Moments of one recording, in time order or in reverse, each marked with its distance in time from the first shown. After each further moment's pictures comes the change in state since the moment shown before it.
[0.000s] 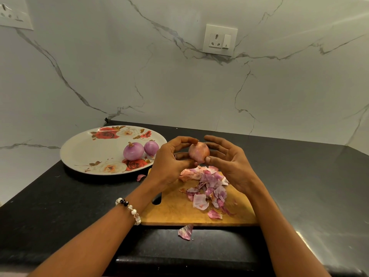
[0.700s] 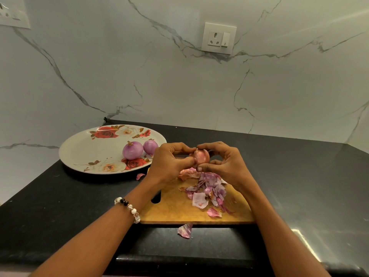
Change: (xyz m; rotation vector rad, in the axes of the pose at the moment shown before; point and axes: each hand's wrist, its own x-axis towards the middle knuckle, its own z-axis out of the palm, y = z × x) left_hand 0.001 -0.004 -0.002 0.180 0.039 0.013; right_hand 0.002 0.009 0.001 -0.330 -0.016 -0.147
